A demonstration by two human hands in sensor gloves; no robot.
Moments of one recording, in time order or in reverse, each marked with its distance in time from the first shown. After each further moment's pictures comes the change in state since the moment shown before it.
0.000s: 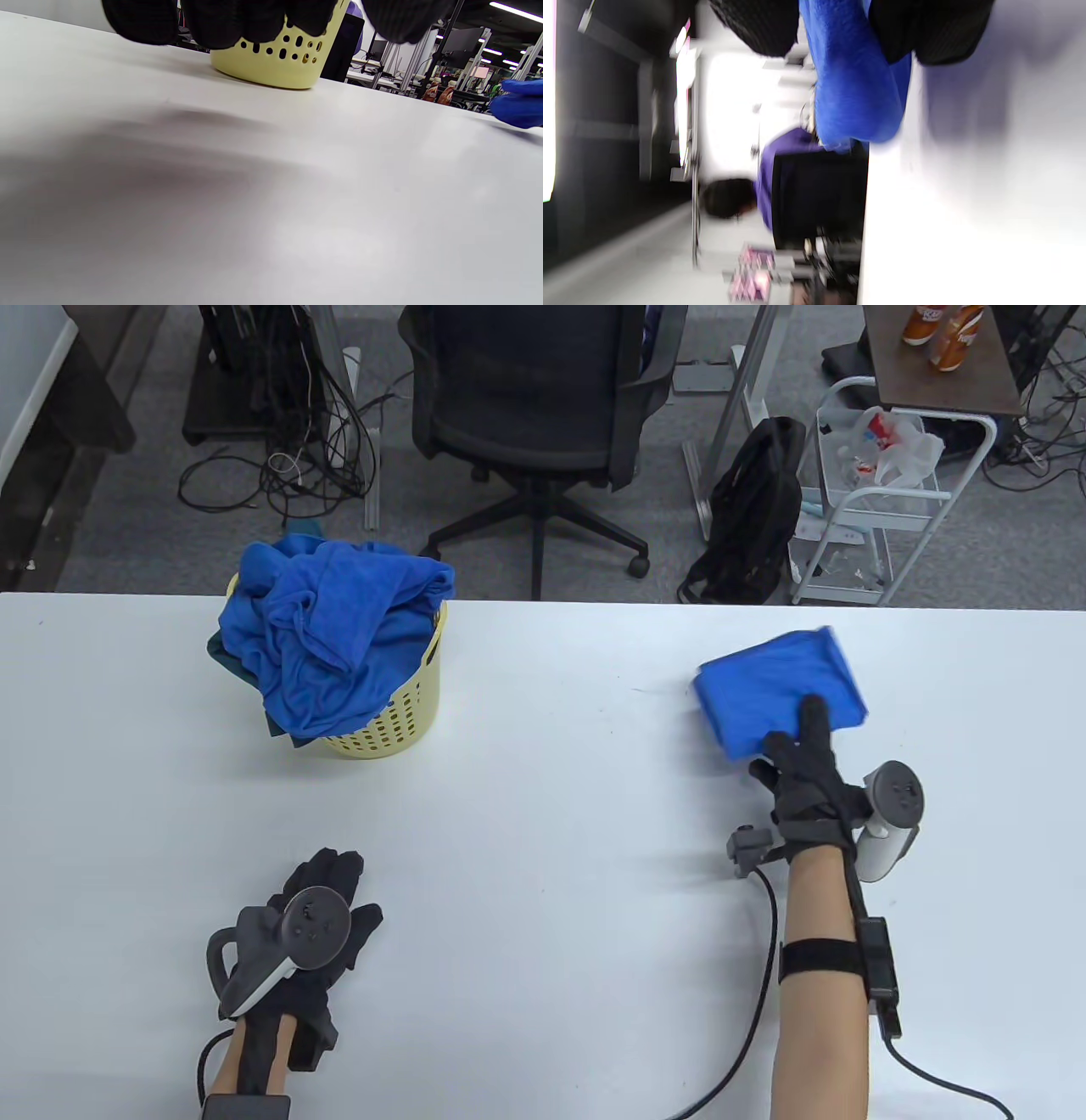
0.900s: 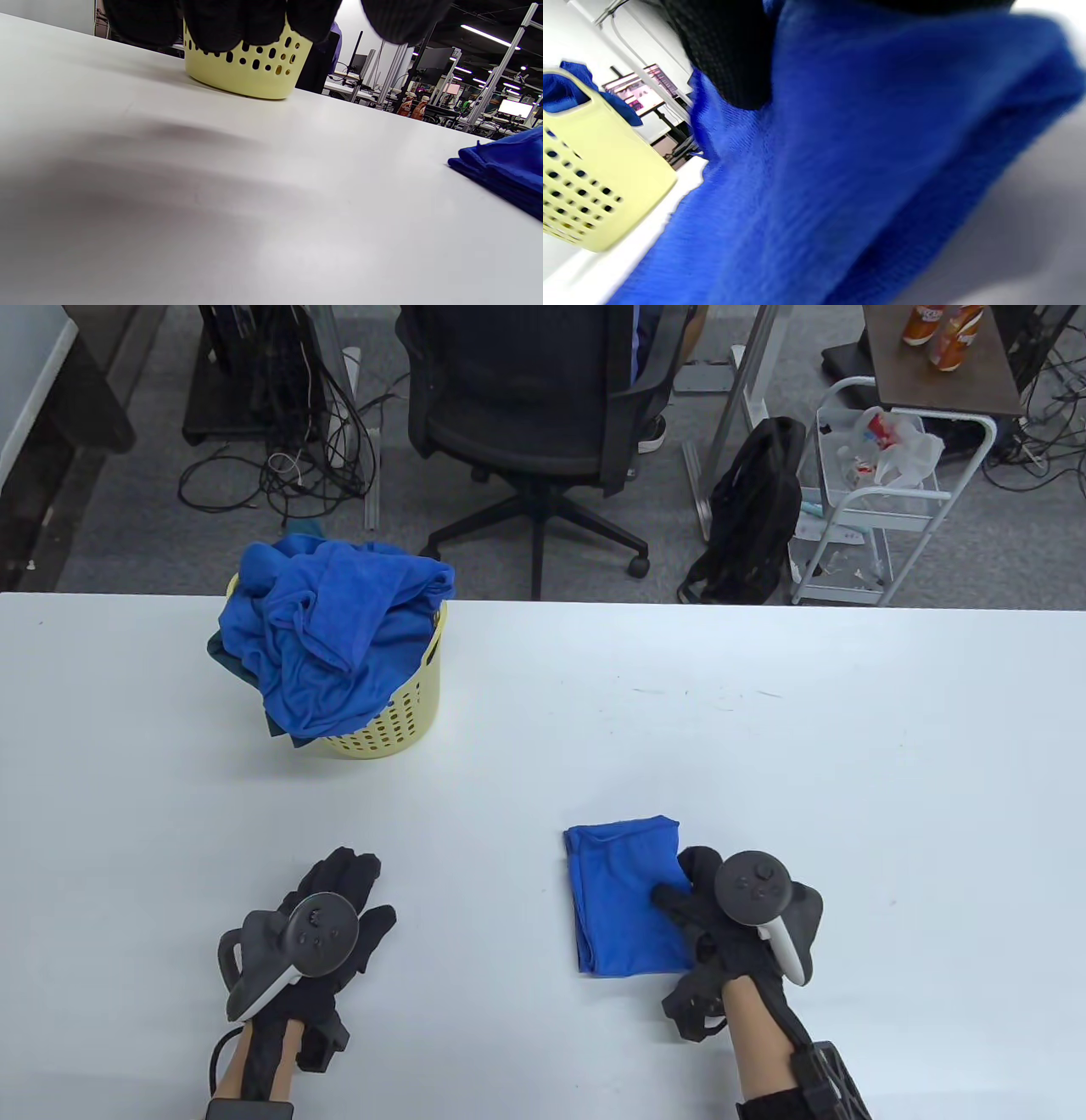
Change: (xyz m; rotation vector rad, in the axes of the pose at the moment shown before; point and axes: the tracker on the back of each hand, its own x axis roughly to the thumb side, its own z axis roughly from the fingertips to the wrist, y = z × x) left_hand 0.011 -0.001 0.003 0.038 -0.071 0.051; right_hand -0.019 0.091 0.152 0.259 0.029 0.988
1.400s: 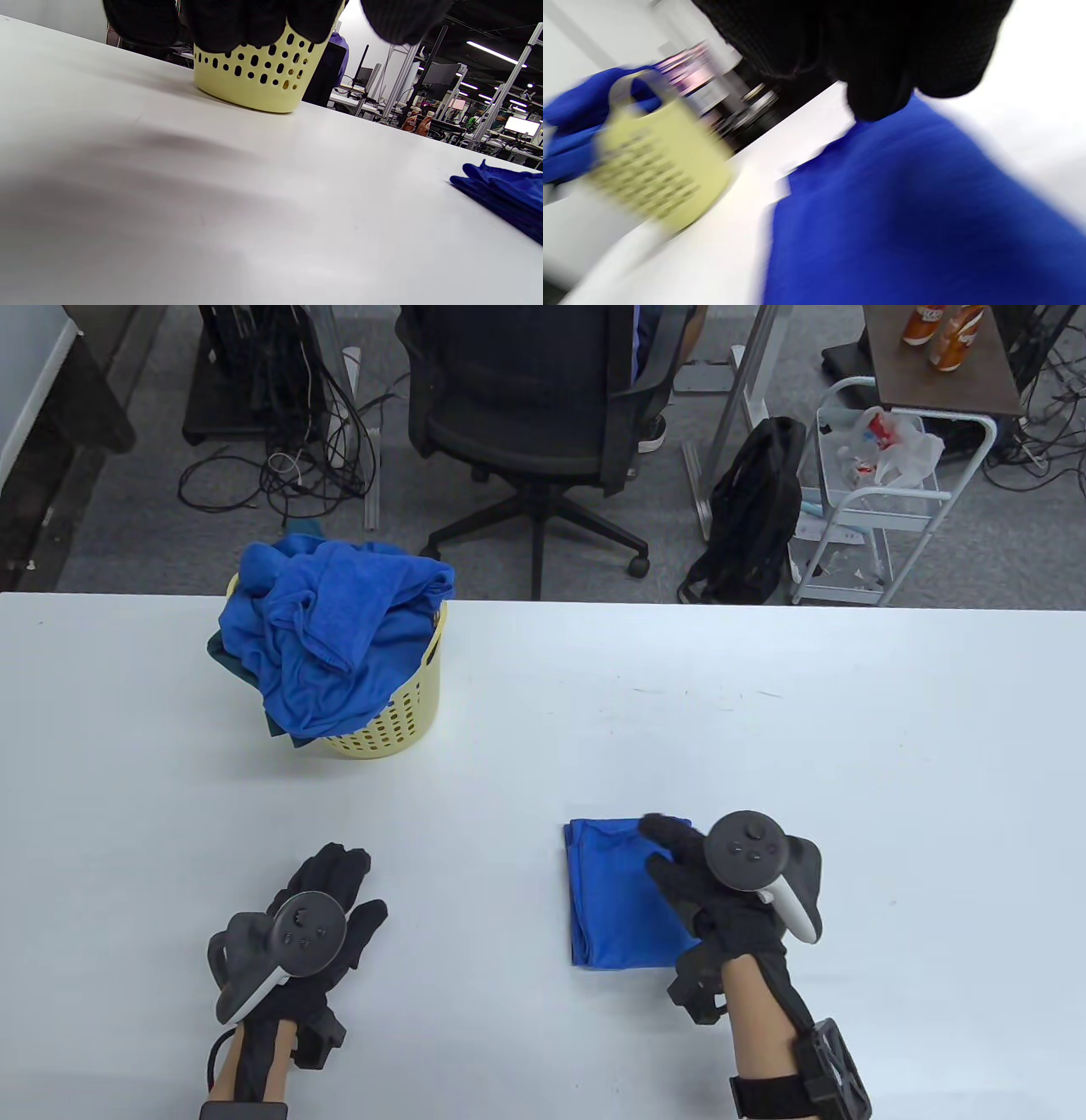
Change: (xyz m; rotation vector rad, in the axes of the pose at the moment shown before) left_hand -0.005 0.006 0.001 0.036 0.024 0.027; right_hand 0.041 -0.023 -0.003 -0.064 -0.019 0.150
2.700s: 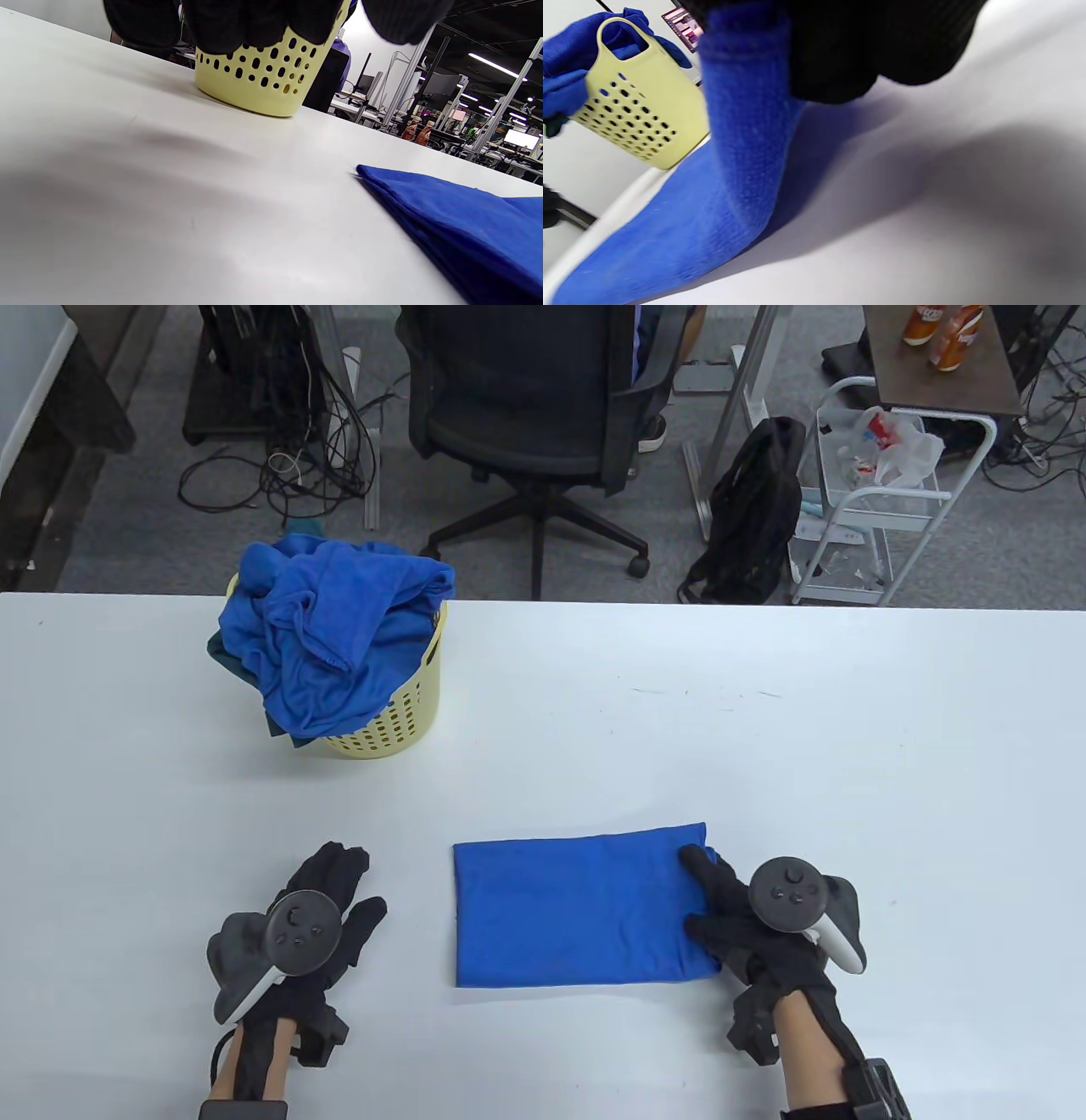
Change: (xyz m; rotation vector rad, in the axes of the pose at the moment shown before) left_hand -0.002 0.003 0.001 0.019 0.007 0.040; right_hand -0.058 0.007 0.010 0.197 -0.181 0.044
